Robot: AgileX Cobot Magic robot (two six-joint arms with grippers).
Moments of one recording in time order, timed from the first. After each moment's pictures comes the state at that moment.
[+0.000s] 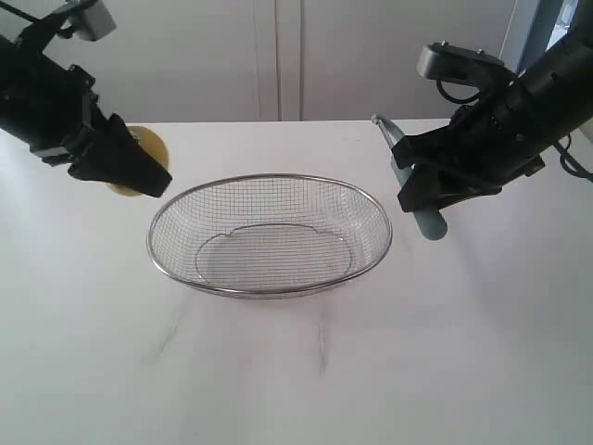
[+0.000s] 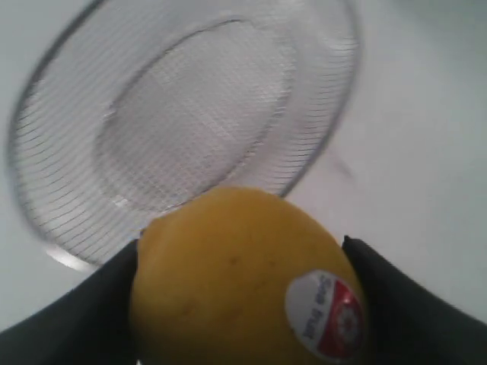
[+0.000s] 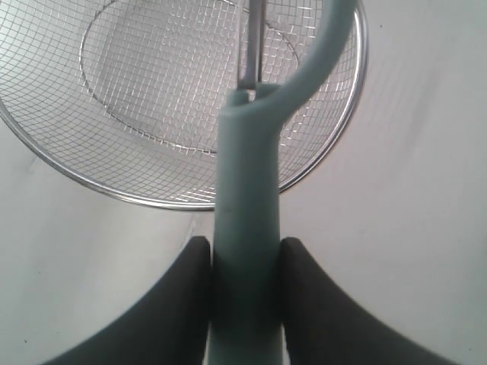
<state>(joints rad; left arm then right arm) -0.21 1.52 -1.30 -0.71 1.14 0.92 0.17 1.61 -1.23 0.52 0.97 -0.40</state>
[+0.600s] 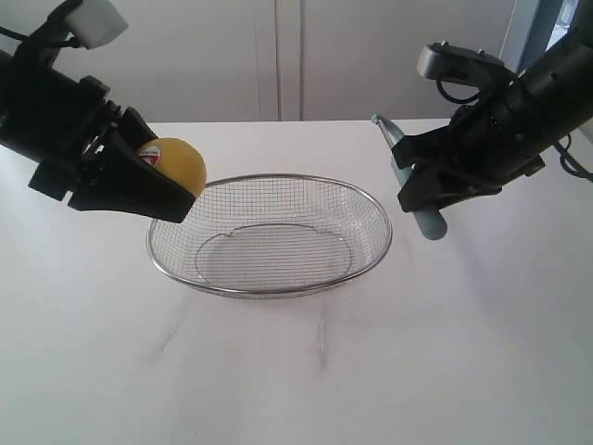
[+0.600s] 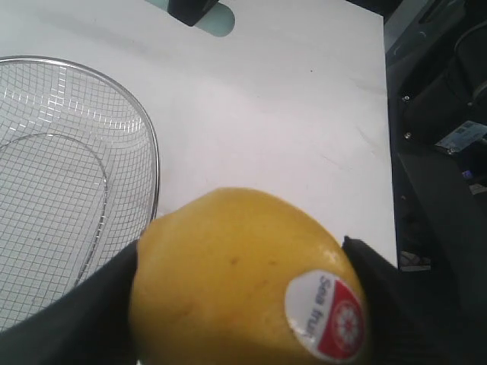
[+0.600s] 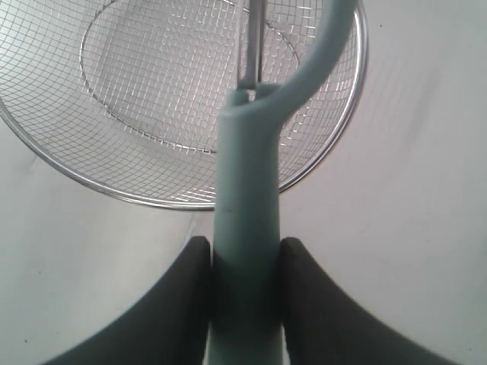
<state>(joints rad) -0.21 1.51 -1.20 -1.02 1.31 1.37 0.17 1.61 -1.23 0.52 0.97 -0.40</state>
